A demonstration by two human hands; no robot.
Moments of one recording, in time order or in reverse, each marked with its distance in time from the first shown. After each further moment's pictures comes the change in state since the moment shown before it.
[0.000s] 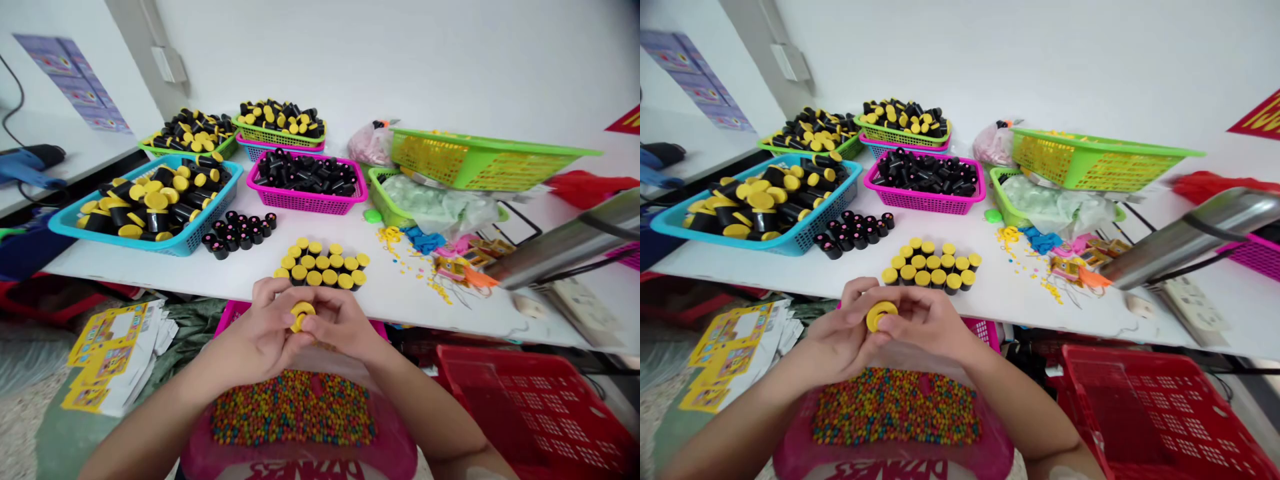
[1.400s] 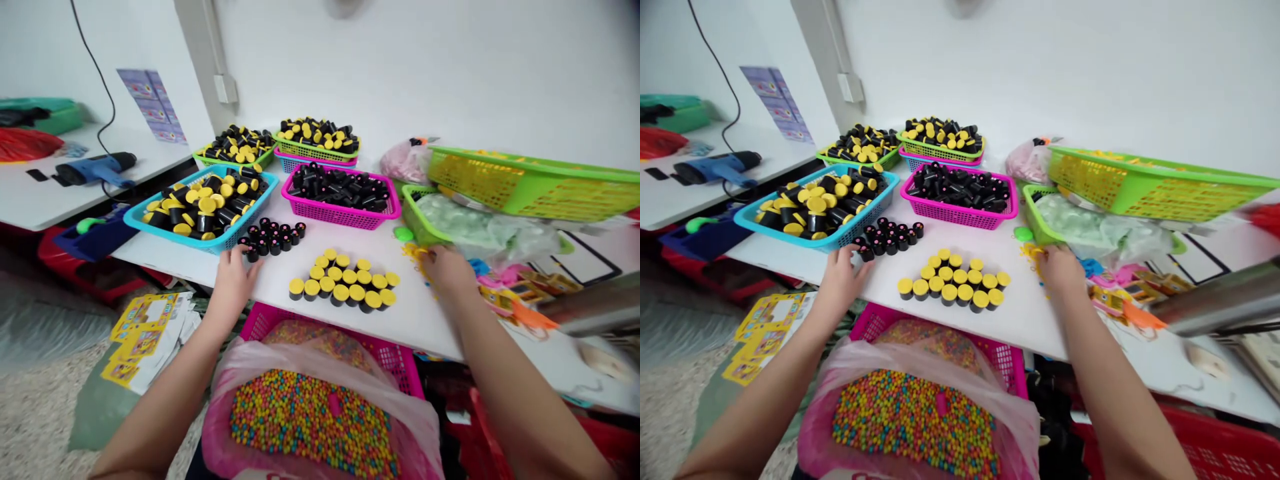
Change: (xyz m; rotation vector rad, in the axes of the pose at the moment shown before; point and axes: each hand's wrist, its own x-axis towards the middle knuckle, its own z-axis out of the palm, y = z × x) left_hand -0.025 -0.125 -0.030 0.576 0.461 -0.657; right_hand 0.026 0.015 -0.247 -1.783 0.529 0.518
